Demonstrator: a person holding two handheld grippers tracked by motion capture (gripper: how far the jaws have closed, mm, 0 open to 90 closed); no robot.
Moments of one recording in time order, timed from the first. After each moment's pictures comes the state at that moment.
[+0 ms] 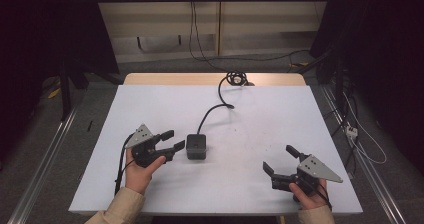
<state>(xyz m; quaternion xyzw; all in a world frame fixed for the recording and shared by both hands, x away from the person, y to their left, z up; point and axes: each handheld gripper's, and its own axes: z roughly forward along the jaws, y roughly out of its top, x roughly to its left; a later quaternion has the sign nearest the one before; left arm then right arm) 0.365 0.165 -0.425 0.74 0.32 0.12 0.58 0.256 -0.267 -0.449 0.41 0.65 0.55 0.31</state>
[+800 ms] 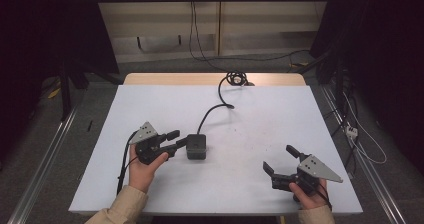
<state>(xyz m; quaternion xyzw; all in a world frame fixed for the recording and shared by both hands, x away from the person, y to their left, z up) 0.372 0.156 -0.424 0.75 0.31 0.10 0.58 0.256 -0.268 -0.449 0.41 0.66 0.55 0.32</state>
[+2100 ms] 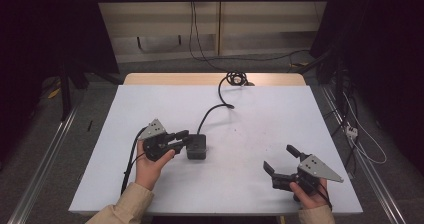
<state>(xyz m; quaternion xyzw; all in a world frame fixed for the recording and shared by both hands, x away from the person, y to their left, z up) 0.379 0.139 -0.421 0.76 0.29 0.09 0.57 0.257 -0.268 -0.449 0.41 0.65 0.55 0.32</state>
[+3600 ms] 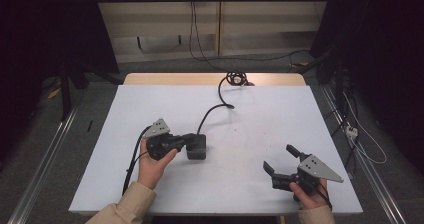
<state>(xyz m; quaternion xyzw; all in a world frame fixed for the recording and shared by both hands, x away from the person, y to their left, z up) 0.382 0.131 -0.421 0.78 0.28 0.07 0.56 0.256 -0.268 -0.449 0.41 0.65 0.55 0.32</state>
